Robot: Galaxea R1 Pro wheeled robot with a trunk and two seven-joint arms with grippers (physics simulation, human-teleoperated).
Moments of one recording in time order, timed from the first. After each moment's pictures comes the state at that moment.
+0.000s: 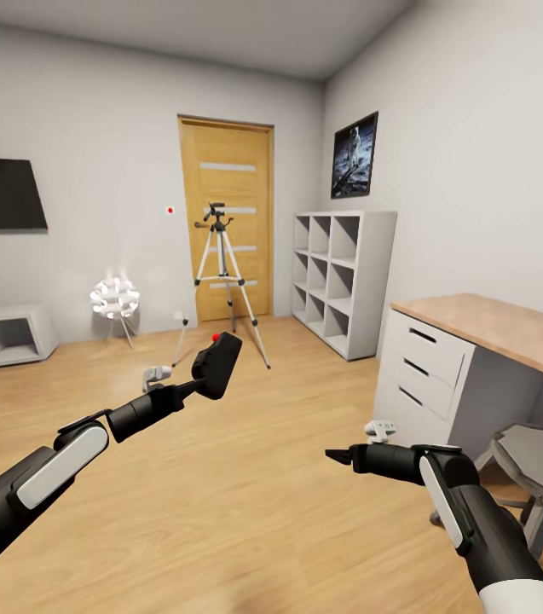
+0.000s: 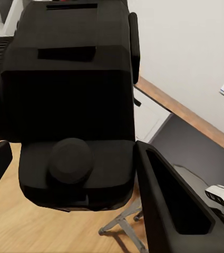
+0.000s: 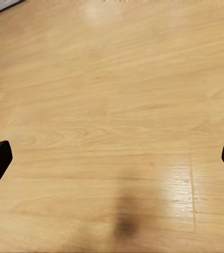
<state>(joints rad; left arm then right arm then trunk) -0.68 0.53 -0.66 -1.24 1.30 0.22 -0.36 -0.47 -0.11 -0.03 -1.22 -0.10 0.85 0.66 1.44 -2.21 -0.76</state>
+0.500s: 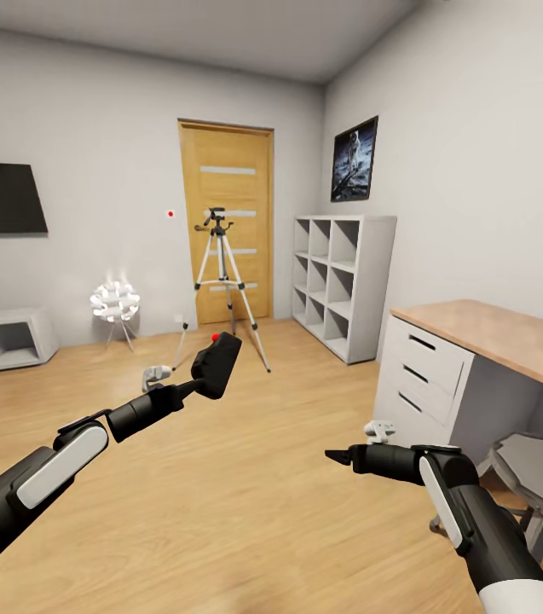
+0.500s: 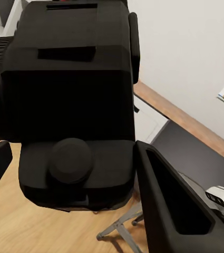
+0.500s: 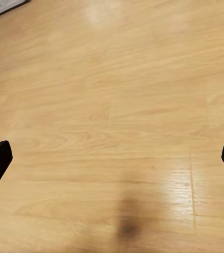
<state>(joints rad) -0.68 0.53 -0.66 -1.24 1.30 0.22 -0.36 -0.47 -0.11 -0.02 -1.22 -0.10 0.85 0.66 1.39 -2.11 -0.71</state>
